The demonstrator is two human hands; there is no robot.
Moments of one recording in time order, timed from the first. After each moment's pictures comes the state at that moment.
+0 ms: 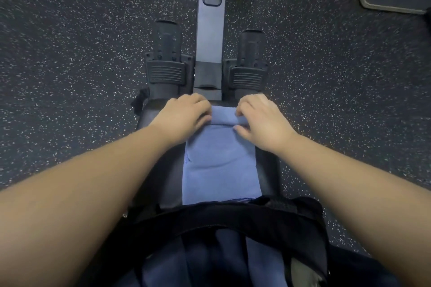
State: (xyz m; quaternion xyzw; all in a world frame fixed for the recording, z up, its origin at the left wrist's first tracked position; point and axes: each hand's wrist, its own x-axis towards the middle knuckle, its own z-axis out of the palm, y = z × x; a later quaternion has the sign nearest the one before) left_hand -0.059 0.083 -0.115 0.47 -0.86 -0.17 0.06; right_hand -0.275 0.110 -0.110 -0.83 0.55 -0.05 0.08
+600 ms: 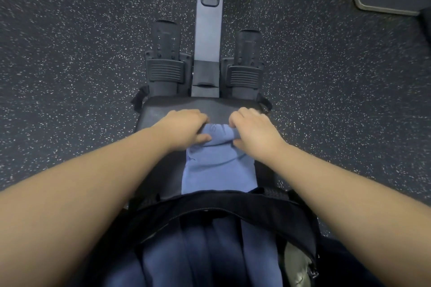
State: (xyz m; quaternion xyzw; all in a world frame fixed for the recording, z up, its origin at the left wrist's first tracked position) left_hand -0.066 0.102 -0.101 0.47 -0.84 -0.22 -0.12; right_hand -0.256 0.138 -0.095 -0.80 0.58 0.07 0.12
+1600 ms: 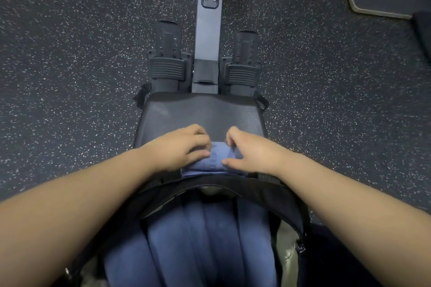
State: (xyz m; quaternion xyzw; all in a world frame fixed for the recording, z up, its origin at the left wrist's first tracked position) left_hand -0.039 0.159 -0.097 0.37 -0.85 -0.37 0.00; right_hand -0.256 0.185 -0.069 -0.77 0.54 0.07 0.33
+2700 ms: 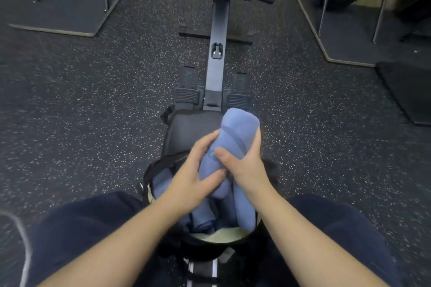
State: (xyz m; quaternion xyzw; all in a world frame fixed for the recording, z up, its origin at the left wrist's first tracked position) left_hand -0.045 0.358 0.049 0.40 -0.64 -0.50 0.42; right_hand -0.184 0.347 0.068 -0.47 0.60 -0.44 0.47
